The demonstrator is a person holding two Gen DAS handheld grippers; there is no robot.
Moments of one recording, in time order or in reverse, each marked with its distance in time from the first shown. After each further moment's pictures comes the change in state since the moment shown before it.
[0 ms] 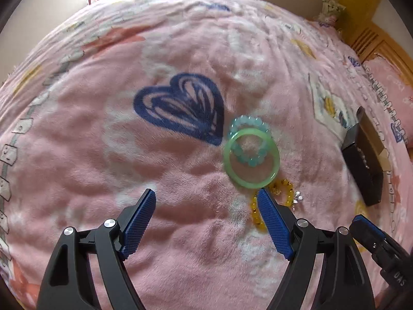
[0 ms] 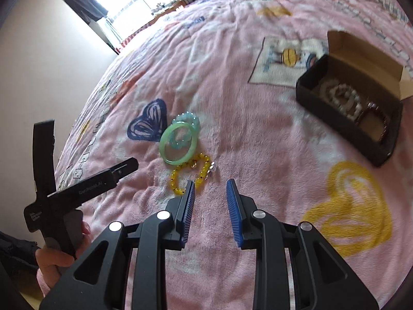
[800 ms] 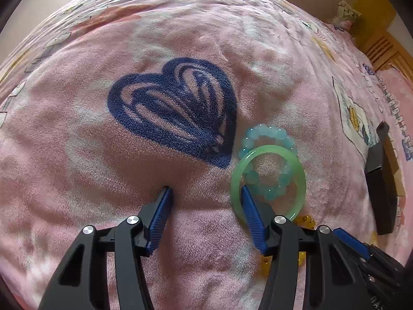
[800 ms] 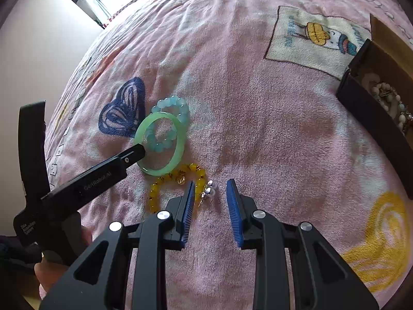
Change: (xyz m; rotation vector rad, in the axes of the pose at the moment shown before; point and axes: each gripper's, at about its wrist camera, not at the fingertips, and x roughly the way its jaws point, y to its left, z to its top) left arm 0.052 0.009 0.021 -0.077 0.017 -0.006; right arm 0.075 0.005 0.028 -0.030 0.131 -0.084
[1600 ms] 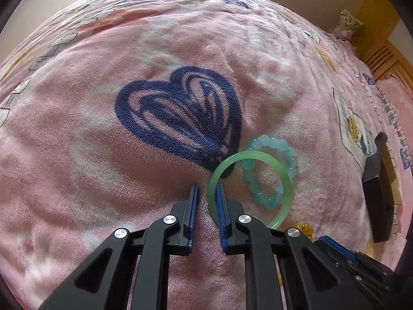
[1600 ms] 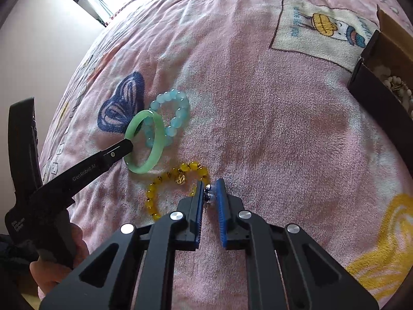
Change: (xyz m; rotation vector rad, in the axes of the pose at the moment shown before) left arm -0.007 0.004 0.001 -0.030 -0.043 -0.011; right arm 0.006 -0.002 -0.001 0.006 0.012 0.036
